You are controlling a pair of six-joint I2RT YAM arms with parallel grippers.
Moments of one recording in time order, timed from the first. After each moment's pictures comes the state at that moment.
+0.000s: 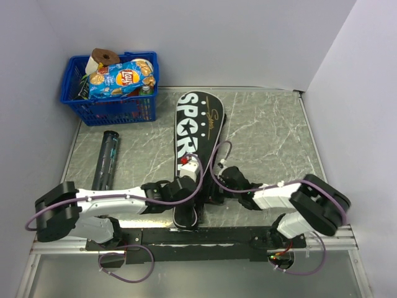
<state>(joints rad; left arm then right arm) -1.20 1.31 0.69 -0.13 -0.34 -0.71 0.83 1.38 0.33 0.42 -0.29 1.14</state>
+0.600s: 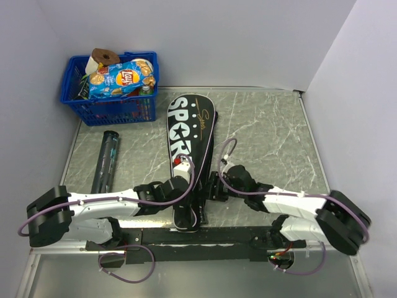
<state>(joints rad) -1.17 1.22 0.59 -0.07 -0.30 -0.76 0.85 1.20 0.36 0.25 -0.24 1.02</state>
